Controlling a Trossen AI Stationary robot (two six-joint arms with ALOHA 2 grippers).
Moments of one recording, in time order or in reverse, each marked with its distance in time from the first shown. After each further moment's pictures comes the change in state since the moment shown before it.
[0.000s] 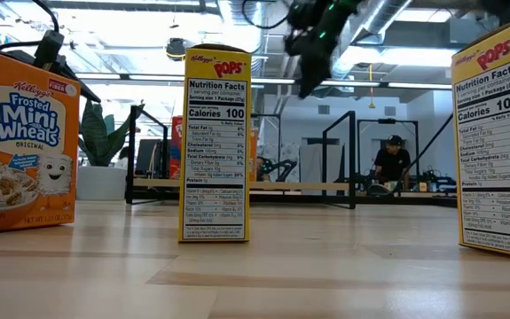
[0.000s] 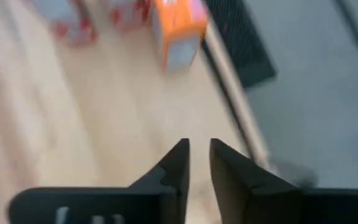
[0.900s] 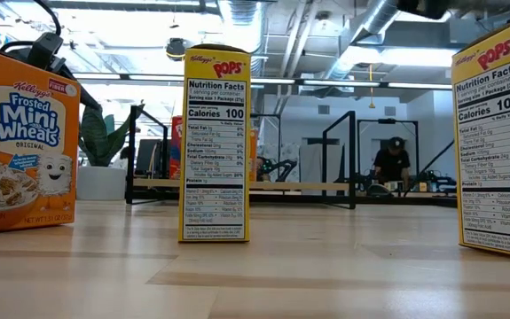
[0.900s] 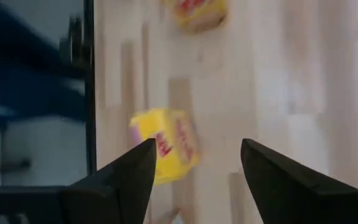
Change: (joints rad) left arm 0.000 0.000 -0.001 -0.002 0.112 0.167; right arm 0.970 -0.506 -0.725 0.236 -0.055 0.721
